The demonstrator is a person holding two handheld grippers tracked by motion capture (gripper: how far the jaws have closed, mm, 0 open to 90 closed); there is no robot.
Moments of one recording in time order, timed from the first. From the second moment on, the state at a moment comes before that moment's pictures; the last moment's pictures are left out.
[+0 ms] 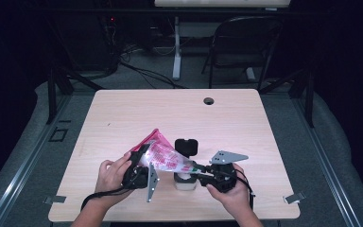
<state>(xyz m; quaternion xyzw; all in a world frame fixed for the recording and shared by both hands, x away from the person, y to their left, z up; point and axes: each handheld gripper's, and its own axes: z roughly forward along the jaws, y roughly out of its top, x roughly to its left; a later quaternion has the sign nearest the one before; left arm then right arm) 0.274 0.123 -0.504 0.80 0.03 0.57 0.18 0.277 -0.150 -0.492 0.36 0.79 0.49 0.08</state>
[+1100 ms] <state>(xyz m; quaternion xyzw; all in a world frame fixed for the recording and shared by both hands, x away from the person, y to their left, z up) 0.284 0.140 -0.517 0.83 0.11 0.48 0.27 0.286 -0.149 -0.496 0.37 0.78 0.49 0.08</state>
